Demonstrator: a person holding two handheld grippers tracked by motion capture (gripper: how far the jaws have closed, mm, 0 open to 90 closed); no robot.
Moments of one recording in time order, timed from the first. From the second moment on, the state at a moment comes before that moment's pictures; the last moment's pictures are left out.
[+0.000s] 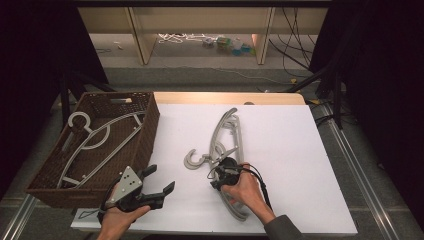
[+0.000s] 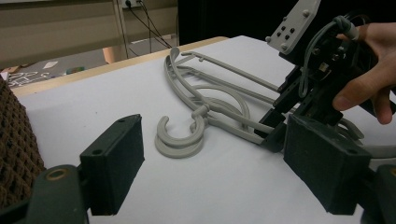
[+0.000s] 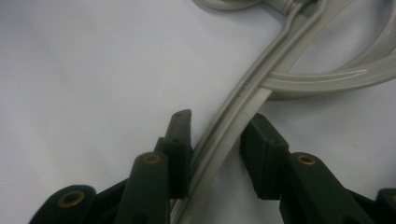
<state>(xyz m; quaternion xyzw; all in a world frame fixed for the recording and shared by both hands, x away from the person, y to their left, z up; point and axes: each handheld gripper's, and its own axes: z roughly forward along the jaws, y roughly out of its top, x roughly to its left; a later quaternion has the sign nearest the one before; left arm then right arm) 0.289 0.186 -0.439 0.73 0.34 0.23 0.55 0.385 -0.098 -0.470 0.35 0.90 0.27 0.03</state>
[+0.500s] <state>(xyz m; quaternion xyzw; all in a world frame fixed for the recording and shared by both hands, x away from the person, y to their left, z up) 0.290 0.187 -0.439 0.72 0.34 0.23 0.55 0.379 -0.105 -0.452 0.36 0.89 0.28 0.04</state>
